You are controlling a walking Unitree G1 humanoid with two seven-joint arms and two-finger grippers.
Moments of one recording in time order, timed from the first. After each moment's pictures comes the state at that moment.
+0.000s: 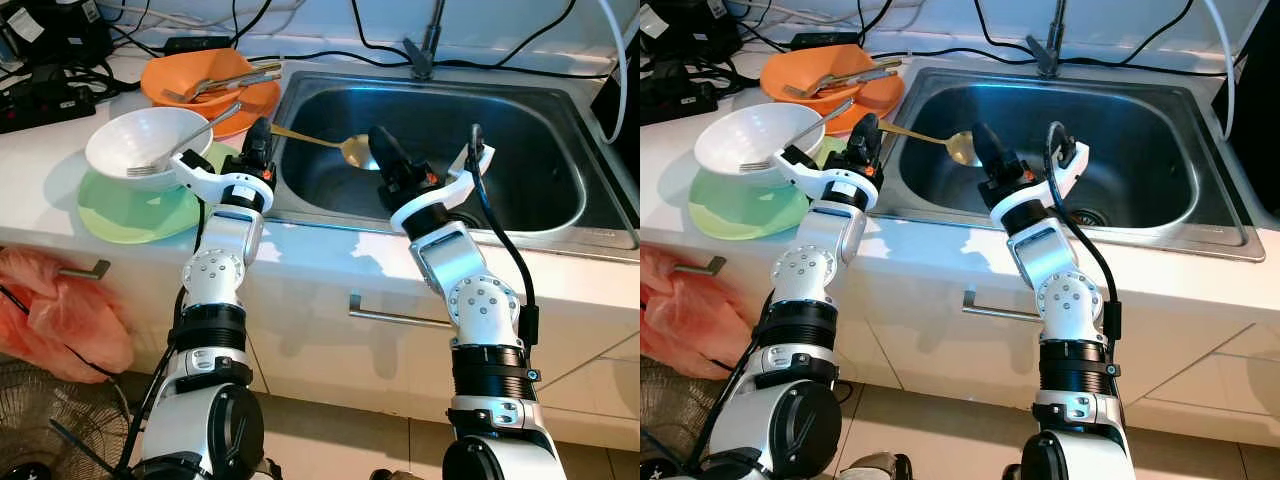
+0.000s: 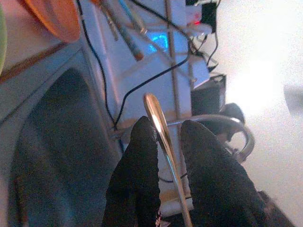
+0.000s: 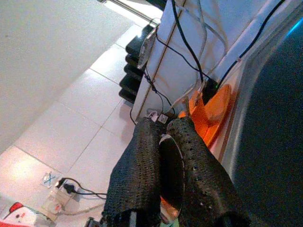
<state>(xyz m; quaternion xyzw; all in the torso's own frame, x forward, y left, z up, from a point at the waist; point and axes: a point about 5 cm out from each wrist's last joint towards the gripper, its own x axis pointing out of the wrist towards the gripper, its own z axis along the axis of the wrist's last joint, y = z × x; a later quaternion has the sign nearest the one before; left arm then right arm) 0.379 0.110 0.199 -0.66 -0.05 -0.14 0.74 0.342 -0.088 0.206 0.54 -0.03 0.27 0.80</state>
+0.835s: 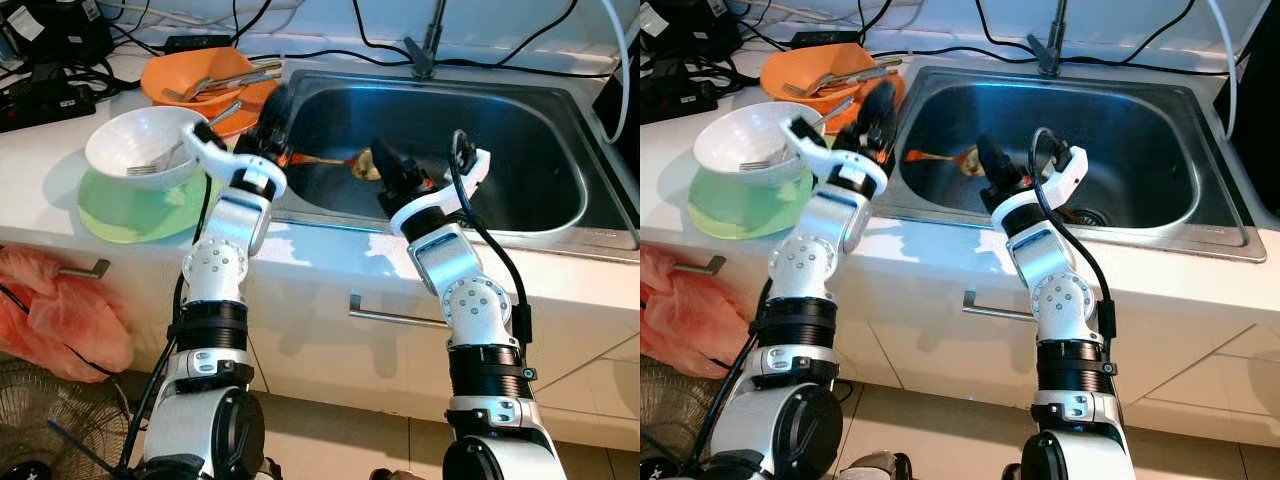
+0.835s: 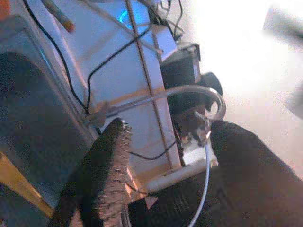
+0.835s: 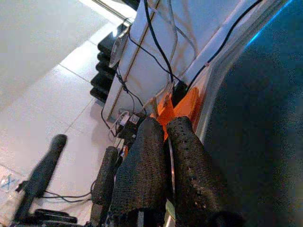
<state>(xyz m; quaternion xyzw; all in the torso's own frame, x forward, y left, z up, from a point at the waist) 0.369 0.093 0.231 -0.61 -0.05 -0.23 0.76 0.348 -0.090 0.198 0.50 -0.03 0.22 0.84</state>
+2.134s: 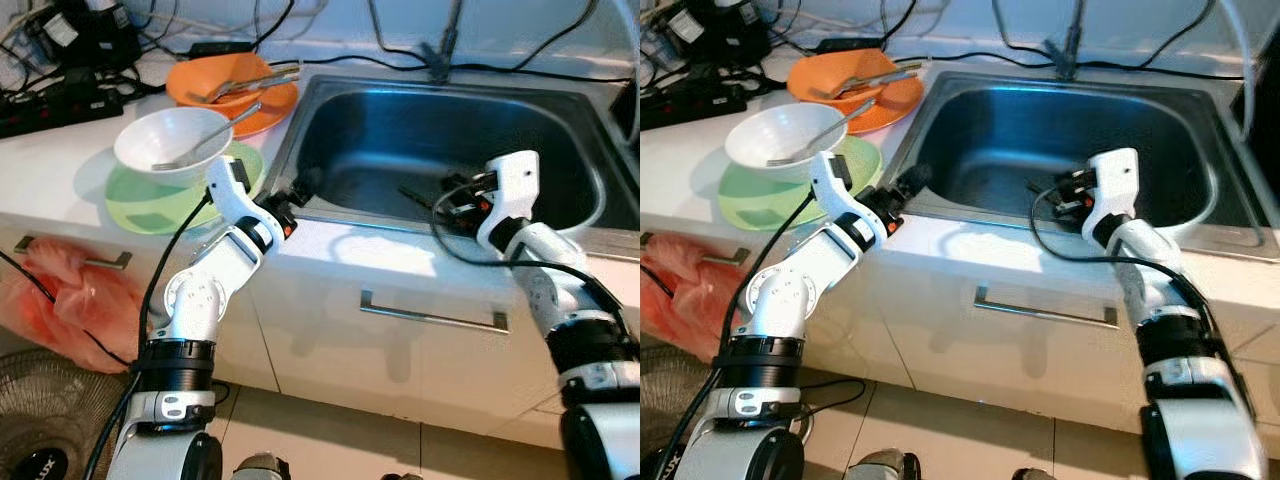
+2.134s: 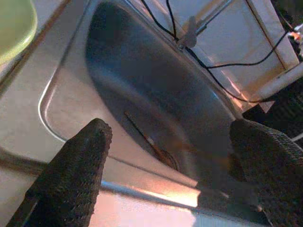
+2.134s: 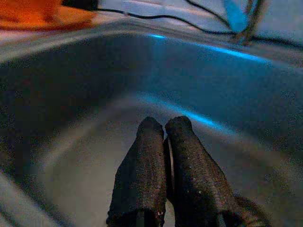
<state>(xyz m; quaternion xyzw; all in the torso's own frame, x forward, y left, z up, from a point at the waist) 0.344 0.107 0.182 -0.36 0.11 -0.19 0.90 0.369 -0.213 0.165 -0.08 0.02 0.16 0.98</state>
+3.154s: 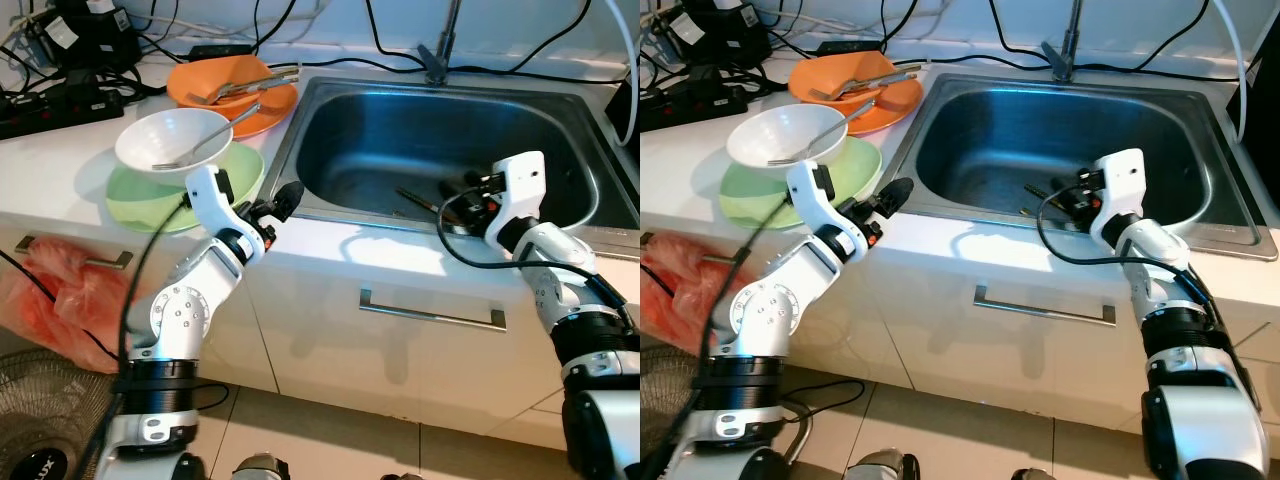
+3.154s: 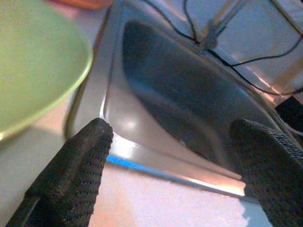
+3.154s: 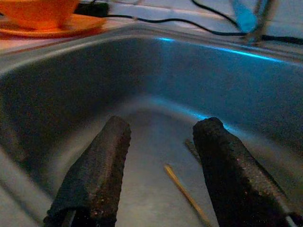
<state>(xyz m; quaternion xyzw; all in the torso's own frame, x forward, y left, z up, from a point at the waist) 0.334 0.129 0.181 -0.28 0.08 -0.17 0.94 0.371 -0.213 0.163 -0.04 0.02 0.19 0.98</state>
